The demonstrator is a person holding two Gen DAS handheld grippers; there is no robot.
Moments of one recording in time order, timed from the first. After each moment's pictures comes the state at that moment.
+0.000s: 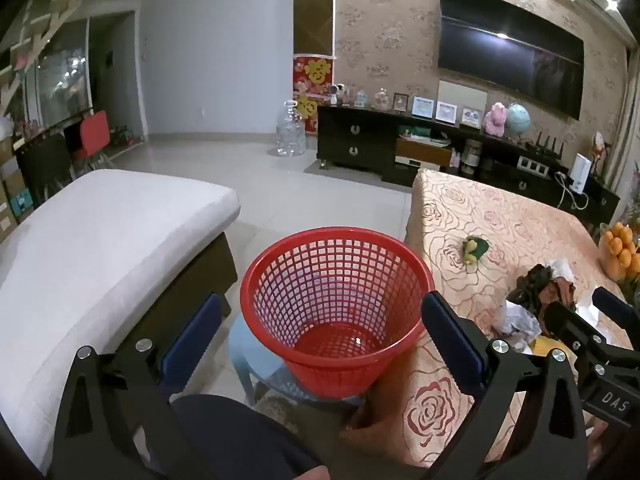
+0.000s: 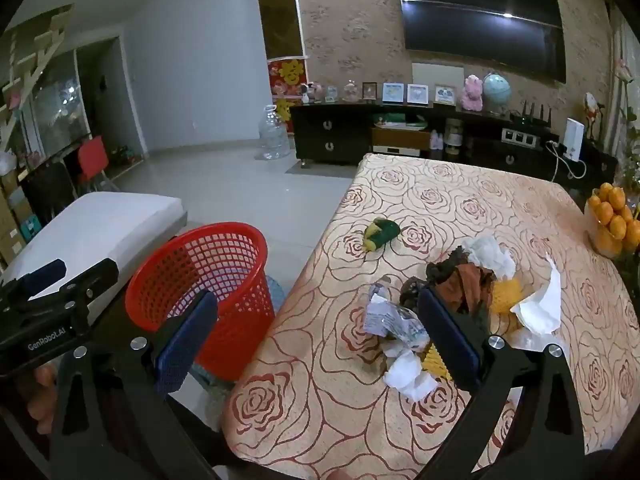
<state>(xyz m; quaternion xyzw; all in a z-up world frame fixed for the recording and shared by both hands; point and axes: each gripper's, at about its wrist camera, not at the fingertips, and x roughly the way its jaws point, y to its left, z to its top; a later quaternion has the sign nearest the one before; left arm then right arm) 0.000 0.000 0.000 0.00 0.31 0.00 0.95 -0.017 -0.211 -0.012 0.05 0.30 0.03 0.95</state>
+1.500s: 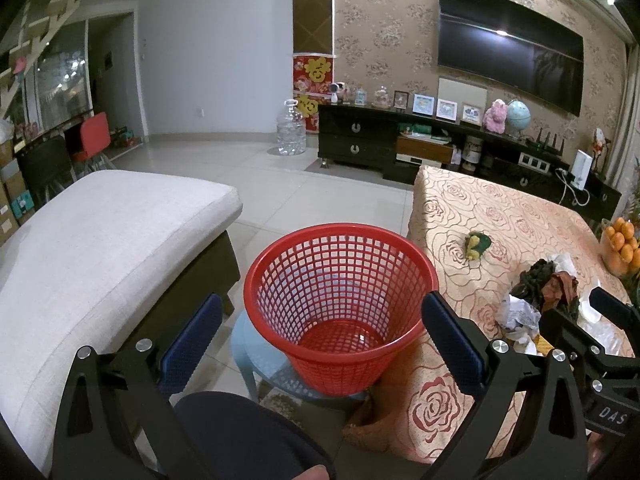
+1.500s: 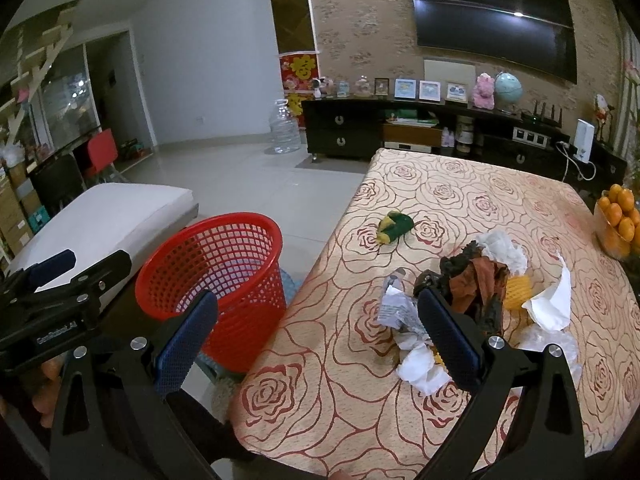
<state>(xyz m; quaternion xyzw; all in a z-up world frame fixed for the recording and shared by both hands) -0.001 -0.002 -0.007 0.00 0.31 0.00 0.95 -0.019 -0.201 -0.015 0.04 0.31 0.05 0.95</state>
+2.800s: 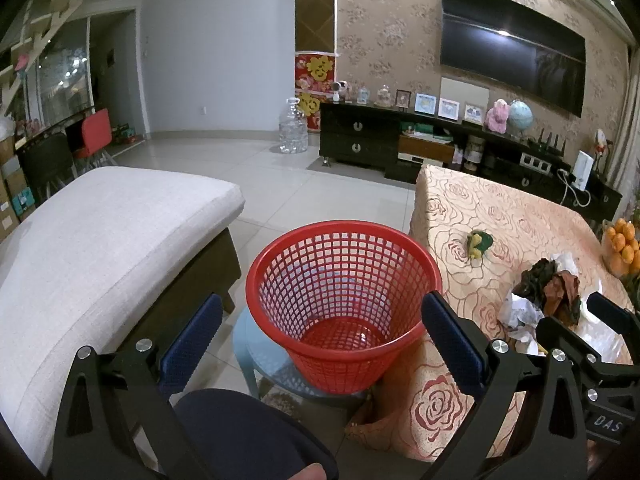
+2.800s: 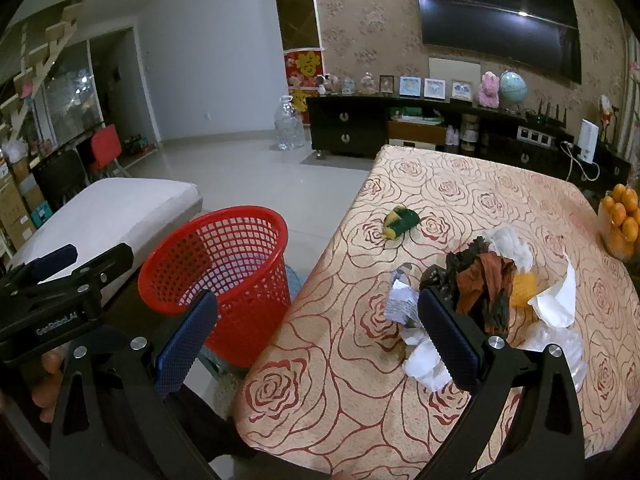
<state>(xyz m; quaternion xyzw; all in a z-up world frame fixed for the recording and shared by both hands) -0.001 0.004 -0.009 0.00 0.31 0.00 0.95 -0.020 -0.198 -0.021 0.04 0.32 0.05 0.95</state>
